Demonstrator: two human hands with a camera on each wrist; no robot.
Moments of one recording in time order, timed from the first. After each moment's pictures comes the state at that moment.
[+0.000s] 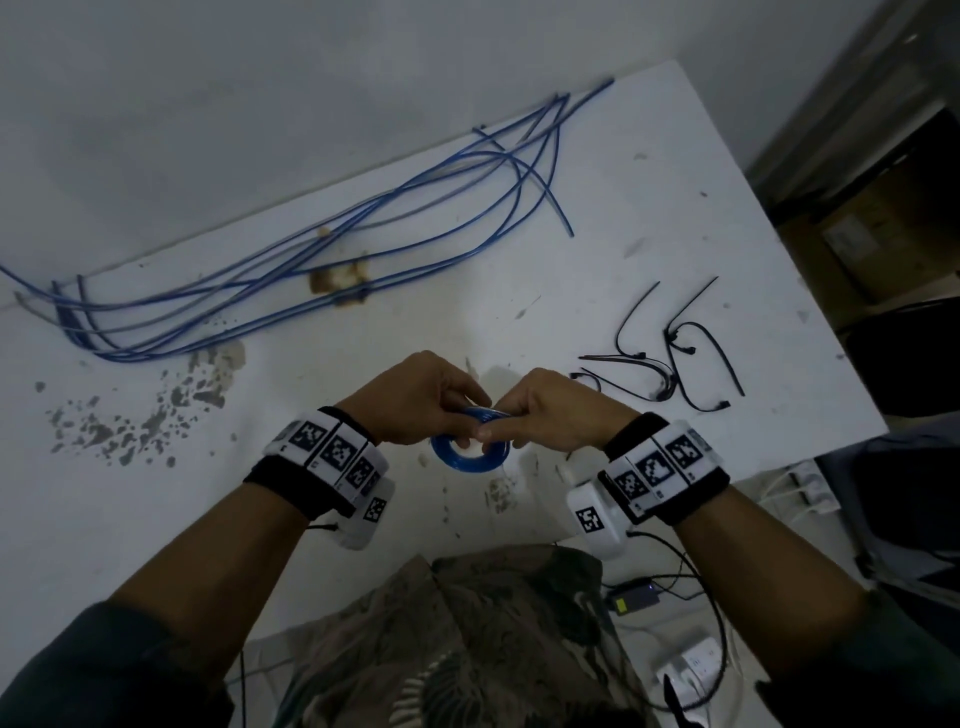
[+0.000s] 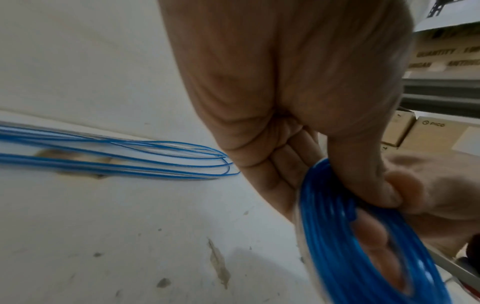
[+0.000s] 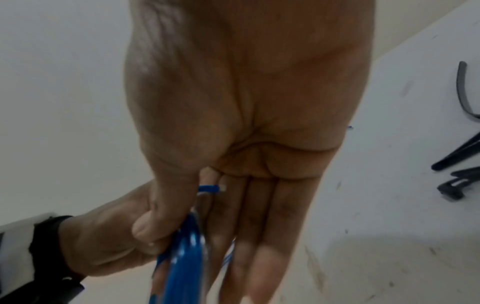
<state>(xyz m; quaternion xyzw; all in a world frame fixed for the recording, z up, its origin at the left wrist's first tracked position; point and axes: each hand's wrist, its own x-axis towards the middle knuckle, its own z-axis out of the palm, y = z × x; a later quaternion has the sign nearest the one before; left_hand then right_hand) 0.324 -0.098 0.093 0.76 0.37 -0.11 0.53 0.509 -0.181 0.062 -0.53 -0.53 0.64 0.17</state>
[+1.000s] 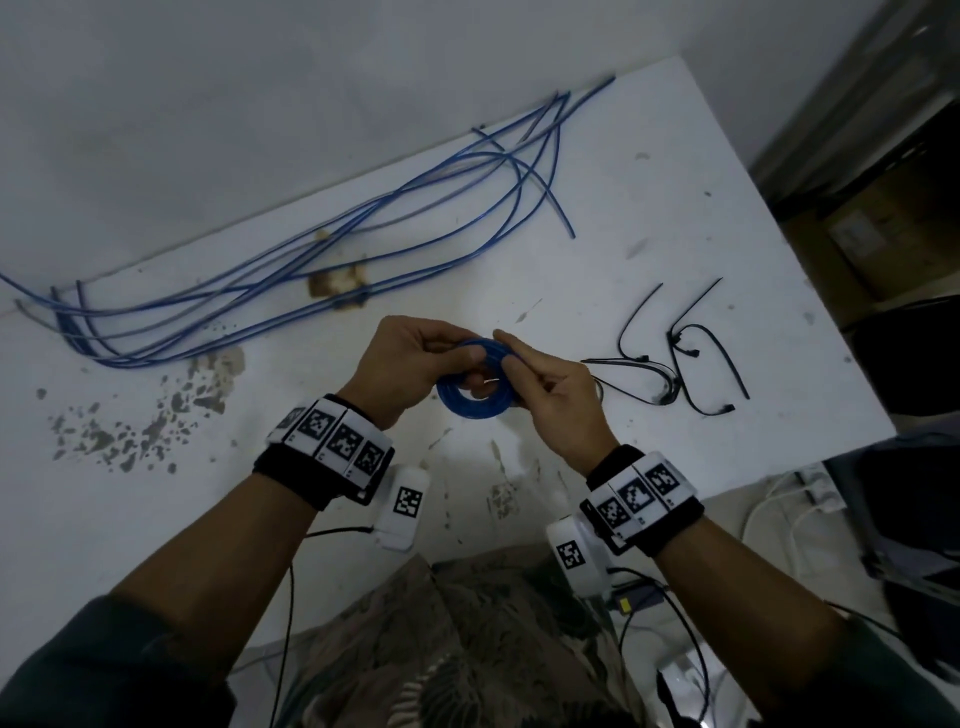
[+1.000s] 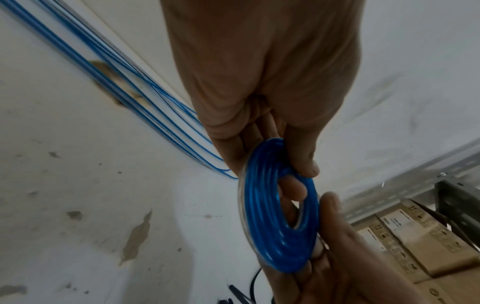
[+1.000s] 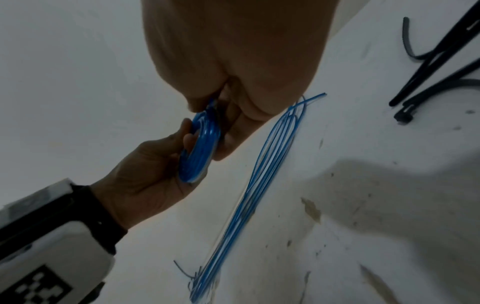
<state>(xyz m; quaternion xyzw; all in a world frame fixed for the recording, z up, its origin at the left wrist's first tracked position) 0.337 -0.087 0.097 0.57 0.47 0.17 0.65 0.485 -0.190 0.049 -0.54 -0.31 0.55 0.56</state>
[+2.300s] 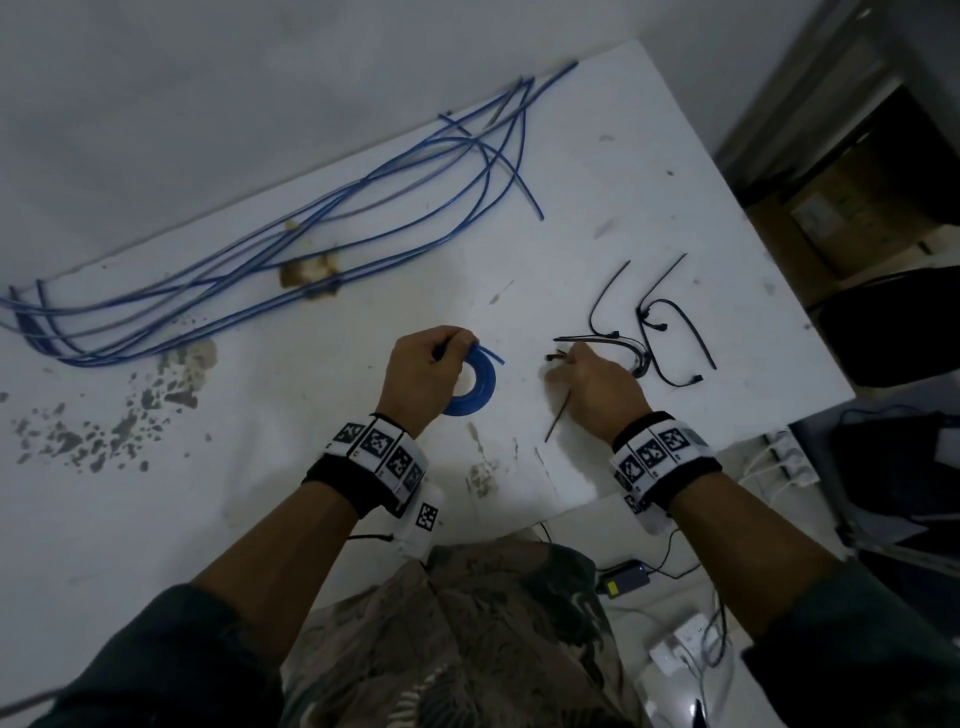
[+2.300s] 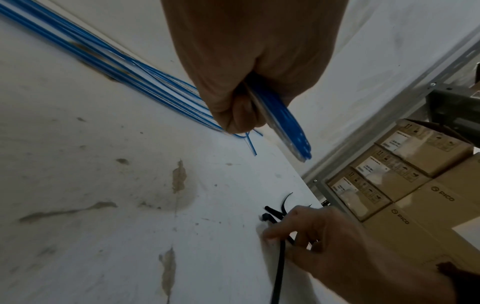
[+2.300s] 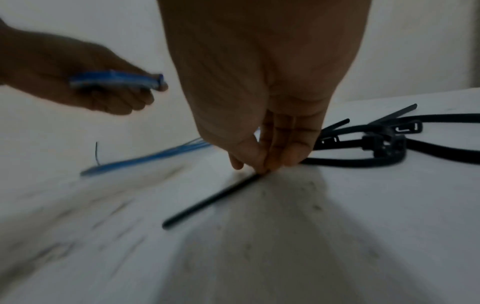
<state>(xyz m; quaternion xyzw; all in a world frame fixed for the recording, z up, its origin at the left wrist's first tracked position) 0.361 -0.124 0.036 0.67 0.54 0.20 0.46 0.563 -0.225 -0.022 -0.73 -0.61 0.31 0.04</state>
